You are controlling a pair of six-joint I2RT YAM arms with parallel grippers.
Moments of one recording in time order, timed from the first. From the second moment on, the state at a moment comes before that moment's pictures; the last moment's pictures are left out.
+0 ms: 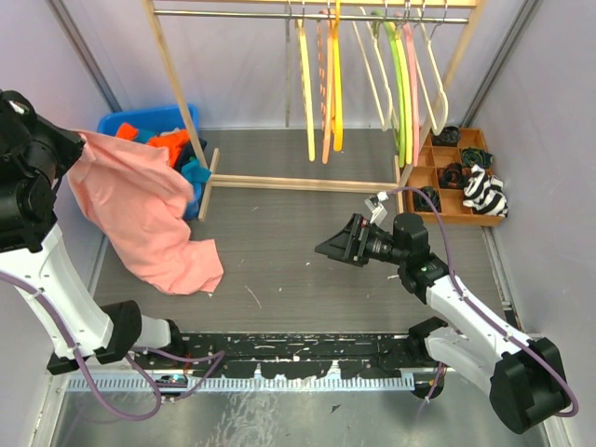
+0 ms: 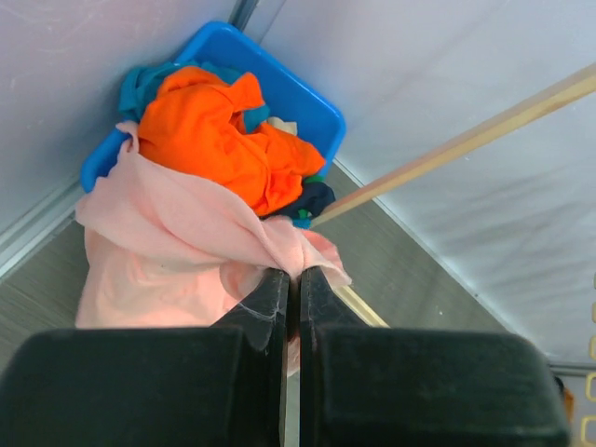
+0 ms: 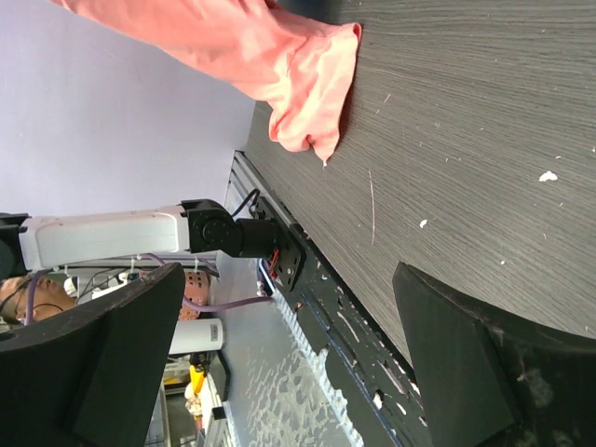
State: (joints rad) left arm 0.20 1.41 2.50 -1.40 -0.18 -0.57; right arm 0.41 0.91 0.46 0.15 -0.70 0.95
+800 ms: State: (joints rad) left arm 0.20 1.24 2.21 -1.06 0.43 -0.96; right arm 0.41 0.93 0.46 0.14 -0.69 0.95
